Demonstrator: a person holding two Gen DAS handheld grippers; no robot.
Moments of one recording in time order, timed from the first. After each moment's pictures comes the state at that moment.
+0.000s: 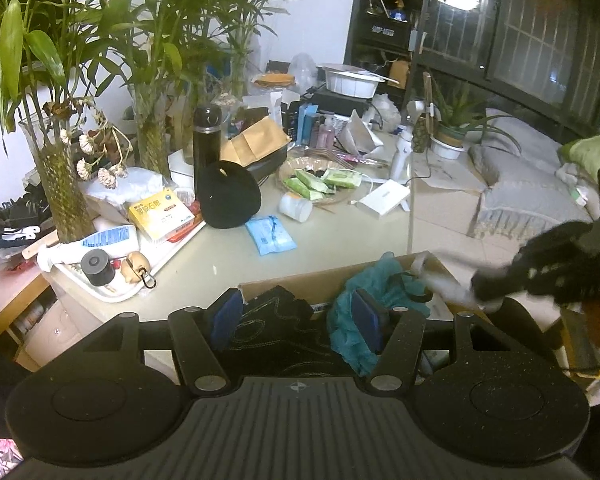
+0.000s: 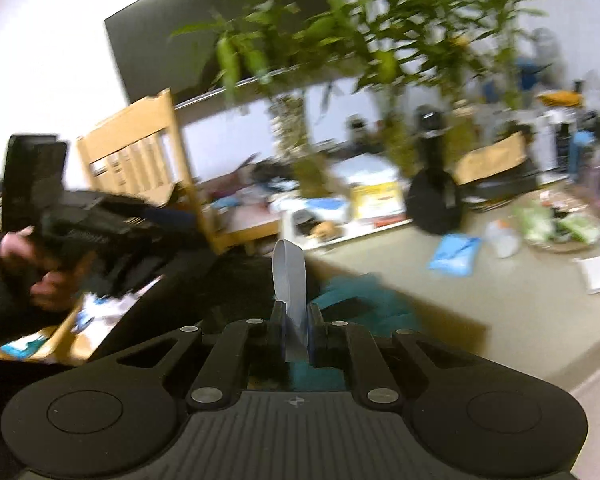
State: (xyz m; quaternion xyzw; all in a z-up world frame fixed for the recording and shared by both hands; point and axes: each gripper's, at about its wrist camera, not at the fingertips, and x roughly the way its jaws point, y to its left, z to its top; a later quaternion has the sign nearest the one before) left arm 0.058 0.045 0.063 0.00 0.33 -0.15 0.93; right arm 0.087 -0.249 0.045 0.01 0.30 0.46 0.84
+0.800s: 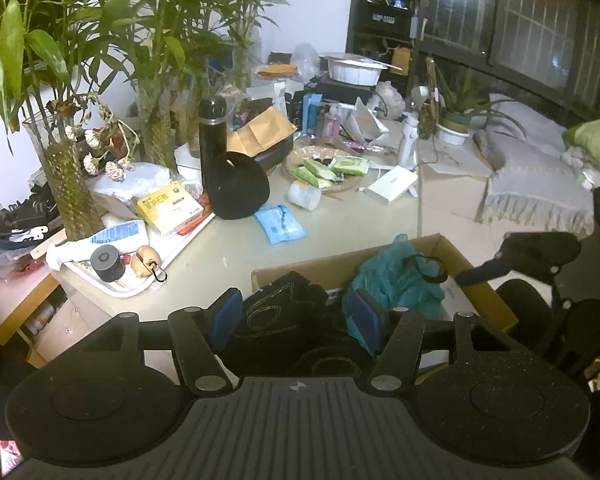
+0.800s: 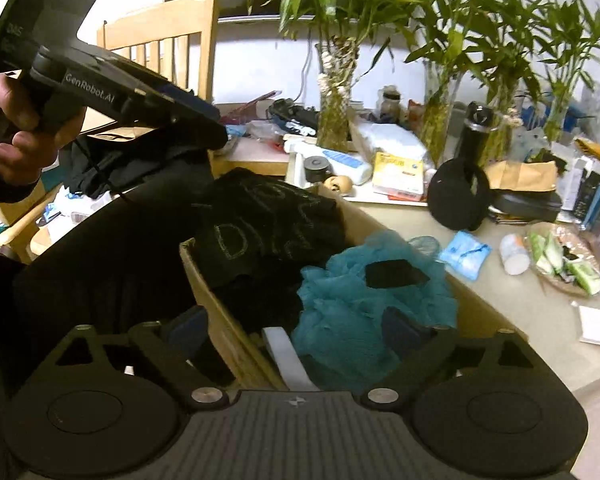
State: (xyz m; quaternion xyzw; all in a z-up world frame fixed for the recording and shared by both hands) left arm 0.056 0.050 0.057 0.03 0.34 -0.15 0.93; right arm 0.060 -0.184 0.005 -0.15 0.29 0.45 0.83
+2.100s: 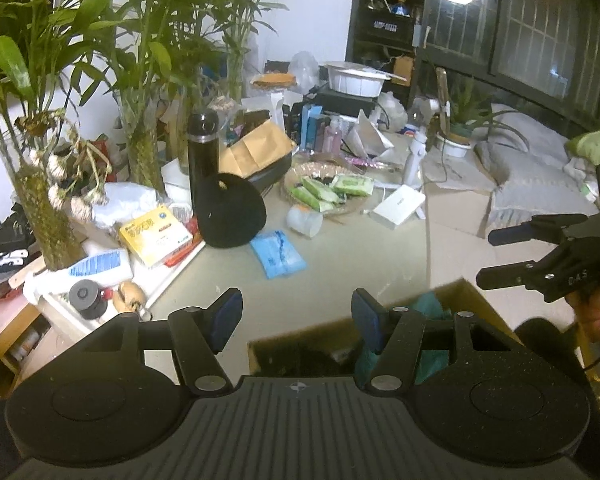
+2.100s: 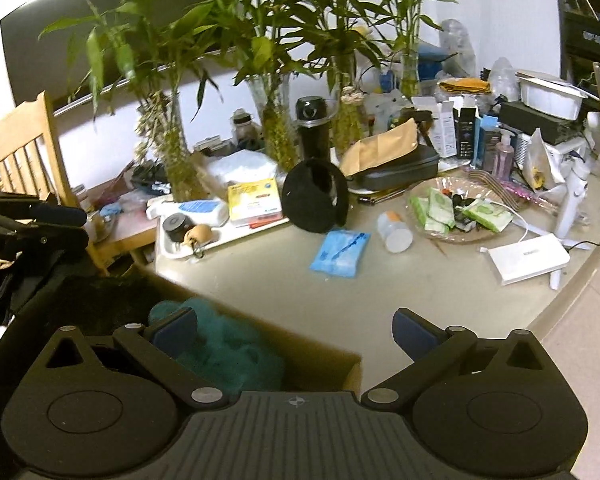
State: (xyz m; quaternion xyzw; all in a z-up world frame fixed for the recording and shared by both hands) left arm 0.128 0.039 0.053 0.02 0.32 -0.16 0.93; right arm 0.170 -0.259 0.014 0.00 0.32 0.30 0.90
